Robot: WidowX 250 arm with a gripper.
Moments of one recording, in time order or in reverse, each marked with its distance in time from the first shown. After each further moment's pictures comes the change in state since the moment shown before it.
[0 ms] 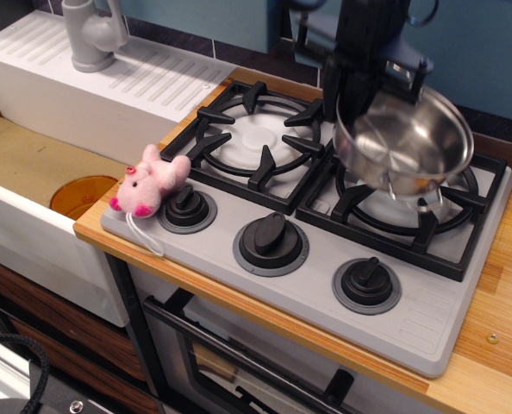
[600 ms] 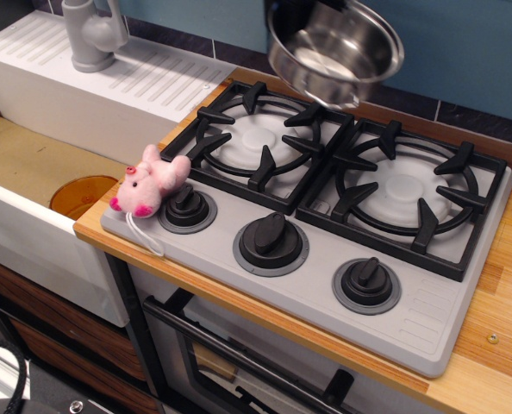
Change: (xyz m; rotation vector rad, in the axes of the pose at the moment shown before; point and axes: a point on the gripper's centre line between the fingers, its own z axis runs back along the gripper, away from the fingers) arm 0.024 0.076 0.022 0.029 -0.006 -0.086
